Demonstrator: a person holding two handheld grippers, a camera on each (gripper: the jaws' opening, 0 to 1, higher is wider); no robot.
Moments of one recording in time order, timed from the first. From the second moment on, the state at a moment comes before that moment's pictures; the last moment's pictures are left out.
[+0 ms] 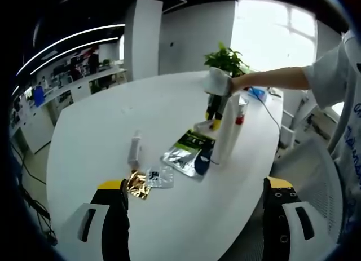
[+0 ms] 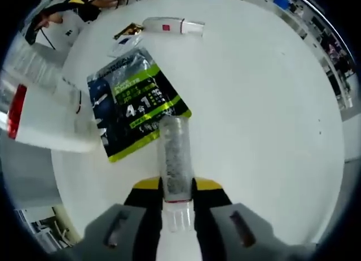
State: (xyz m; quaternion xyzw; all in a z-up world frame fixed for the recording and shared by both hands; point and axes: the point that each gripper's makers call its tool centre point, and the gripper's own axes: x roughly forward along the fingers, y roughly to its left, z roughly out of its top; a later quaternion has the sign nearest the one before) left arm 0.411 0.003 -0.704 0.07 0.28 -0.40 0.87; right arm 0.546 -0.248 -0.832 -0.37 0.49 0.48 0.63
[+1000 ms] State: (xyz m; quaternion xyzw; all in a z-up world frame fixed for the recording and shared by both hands) left arm 0.395 -0.015 -0.693 0.08 0.26 -0.42 0.86; right arm 0.480 -0.280 -0.808 -0.35 0.49 0.44 0.67
